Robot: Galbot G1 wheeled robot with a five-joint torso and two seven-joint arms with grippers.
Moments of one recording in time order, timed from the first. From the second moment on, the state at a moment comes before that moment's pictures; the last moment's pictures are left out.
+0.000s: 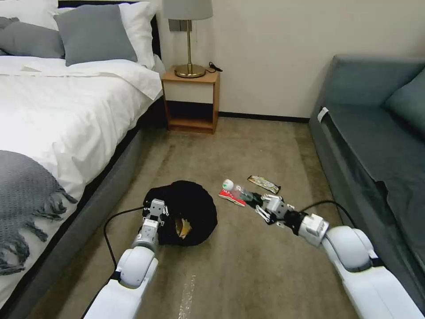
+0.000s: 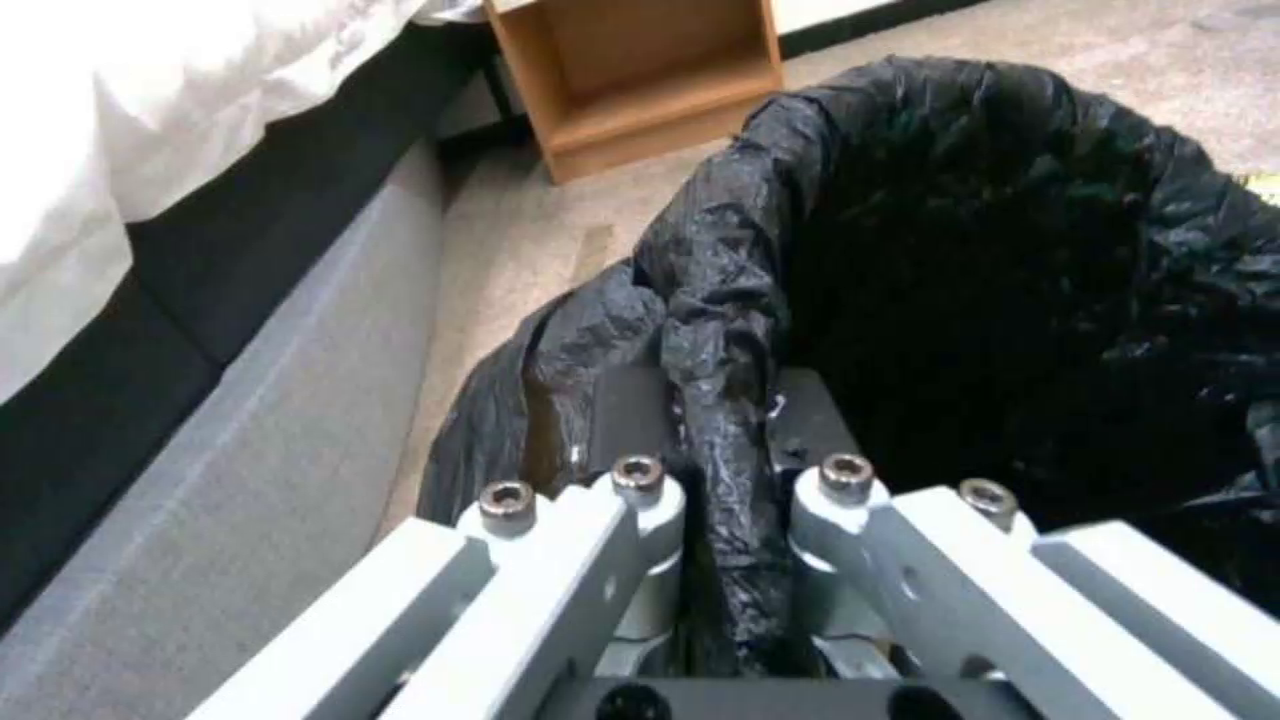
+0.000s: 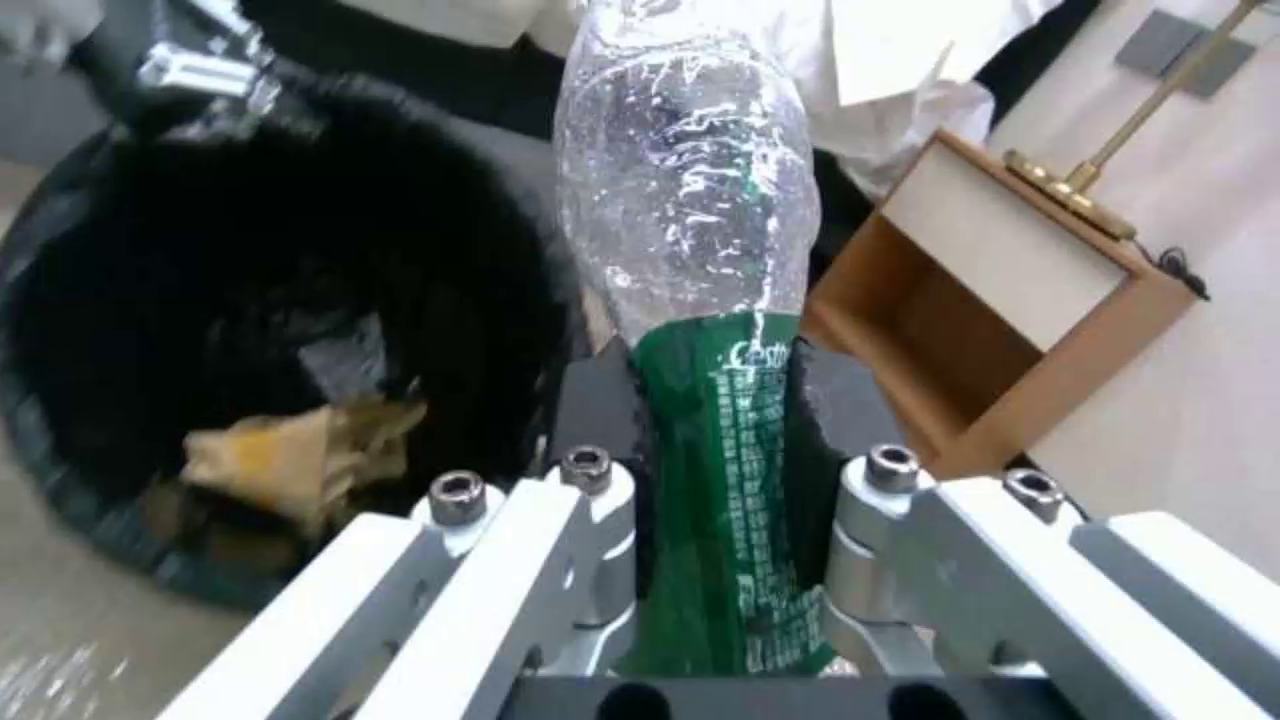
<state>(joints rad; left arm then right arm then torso) 1.20 -1.27 -0.29 -1.74 0.02 0.23 -0.18 -1.12 1.08 0.40 1.84 0.02 0.03 -0.65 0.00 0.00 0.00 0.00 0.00</state>
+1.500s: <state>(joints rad) 1.16 -1.29 -0.24 -1.73 0.01 0.23 -0.17 -0.87 1.37 0.11 1.30 -0.05 0.13 -0.51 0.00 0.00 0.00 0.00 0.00</state>
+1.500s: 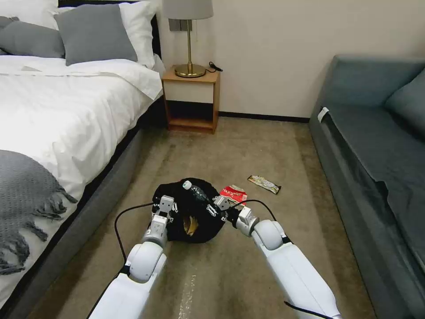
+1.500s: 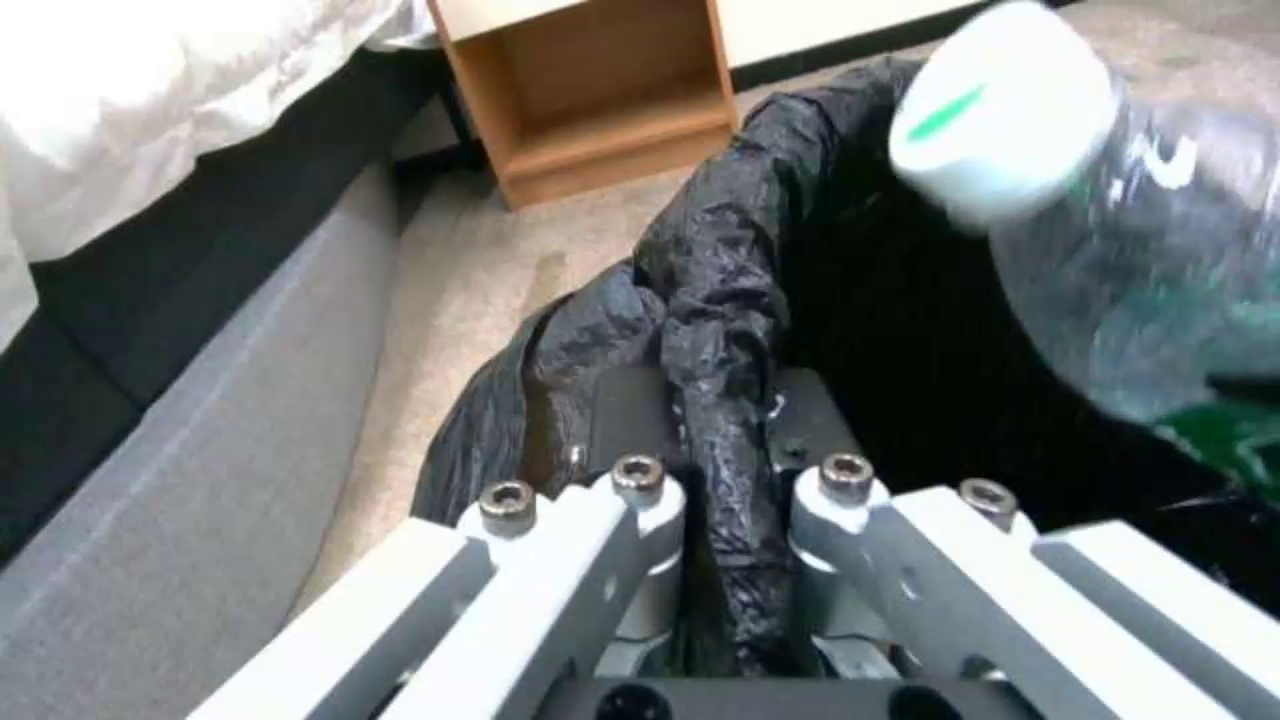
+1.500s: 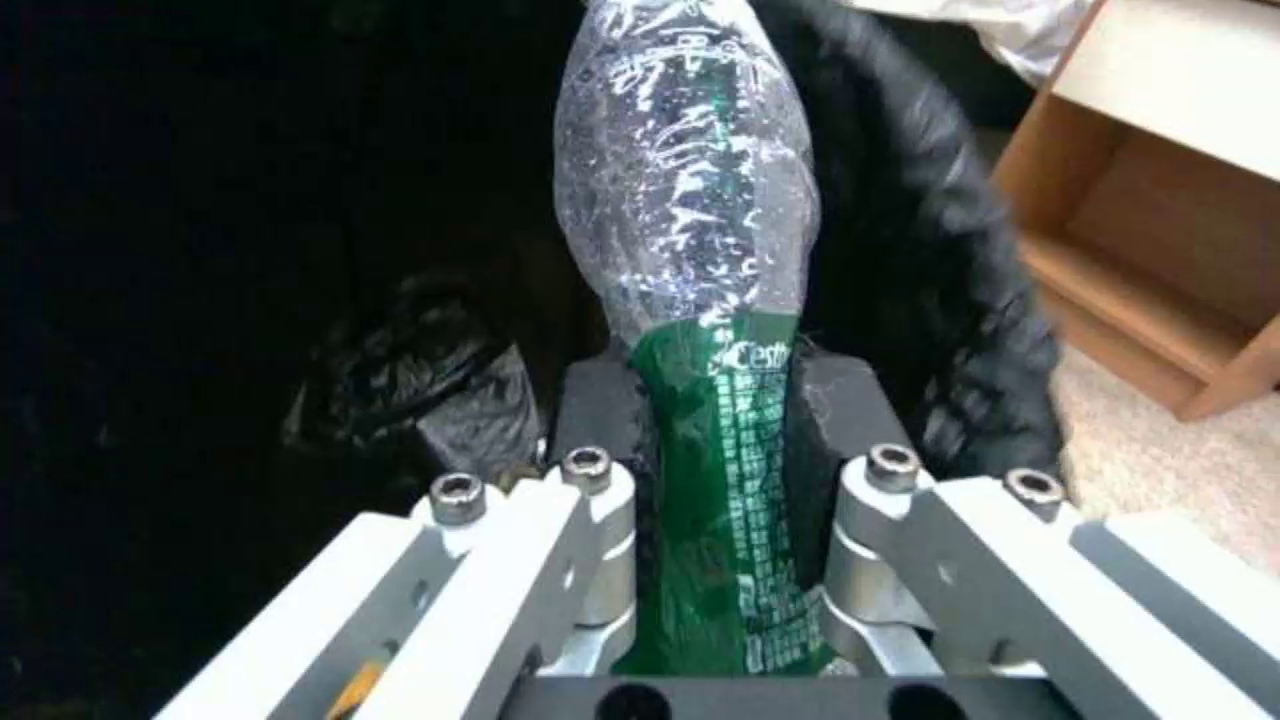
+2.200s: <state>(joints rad) 1.17 -1.31 -0.25 -1.73 0.01 0.23 -0.17 -0.92 1.35 0.12 1.36 -0.07 0.13 -0.48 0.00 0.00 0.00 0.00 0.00</state>
